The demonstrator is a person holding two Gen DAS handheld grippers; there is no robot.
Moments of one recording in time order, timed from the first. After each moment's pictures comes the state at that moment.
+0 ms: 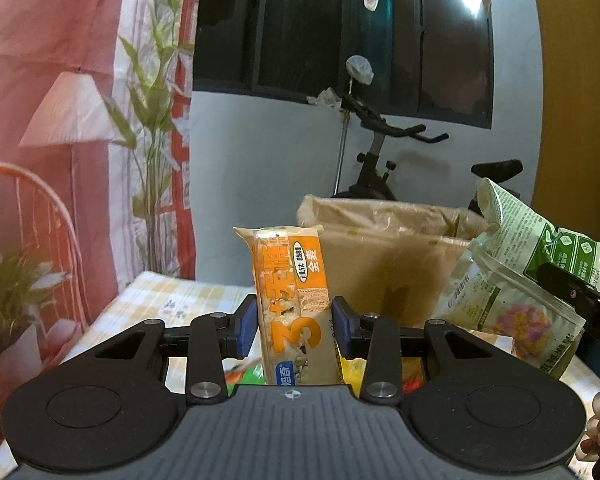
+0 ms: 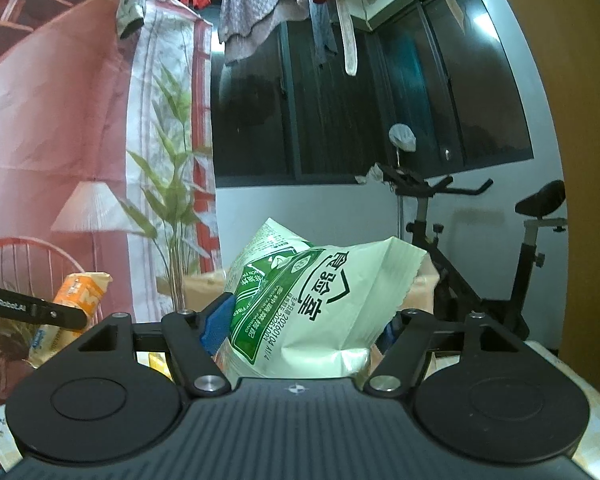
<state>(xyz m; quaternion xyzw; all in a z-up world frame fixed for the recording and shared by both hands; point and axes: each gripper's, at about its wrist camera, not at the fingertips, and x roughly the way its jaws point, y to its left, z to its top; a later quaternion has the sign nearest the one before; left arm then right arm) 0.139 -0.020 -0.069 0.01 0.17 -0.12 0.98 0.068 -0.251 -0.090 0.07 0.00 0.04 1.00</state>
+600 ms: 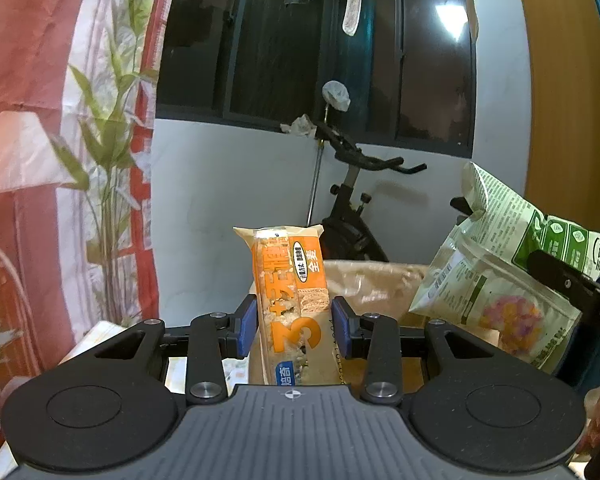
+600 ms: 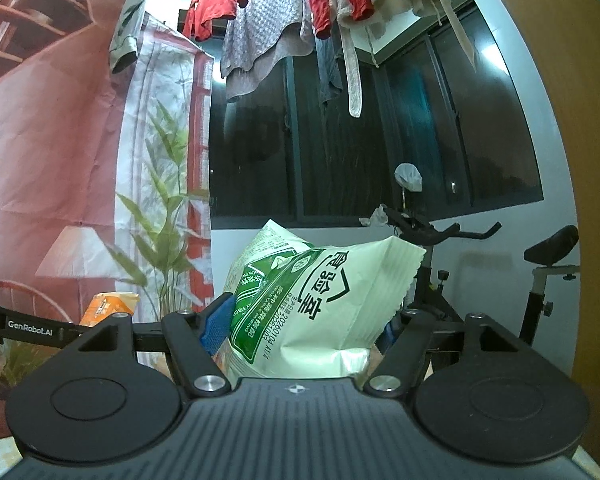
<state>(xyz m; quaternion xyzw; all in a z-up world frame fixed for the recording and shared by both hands) 0.204 -0.062 -0.028 -0.01 0.13 -0.16 0.98 0.118 -0.279 -0.035 0.06 -0.05 0.05 1.00</state>
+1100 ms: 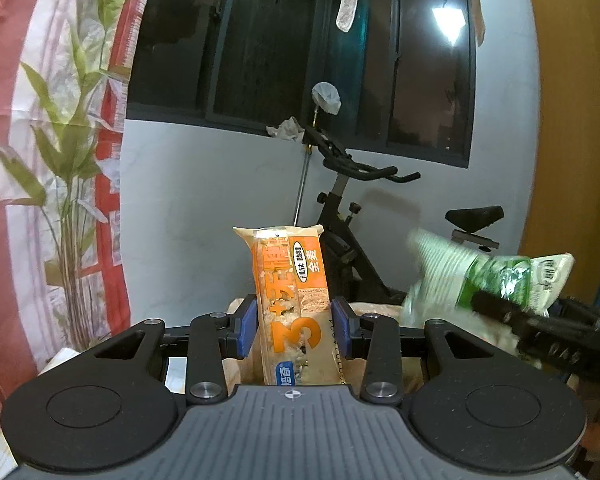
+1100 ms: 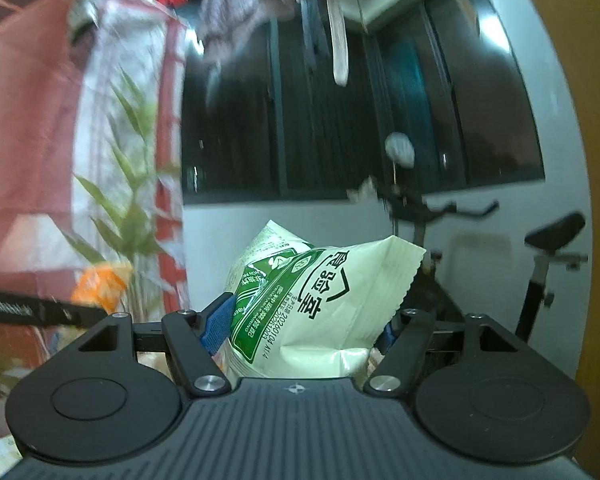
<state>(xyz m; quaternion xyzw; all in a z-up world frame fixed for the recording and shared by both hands) 0.289 -0.100 -0.013 -0.02 0.13 -0.18 0.98 0.220 -0.308 -0.015 0.06 0.02 0.03 1.00</state>
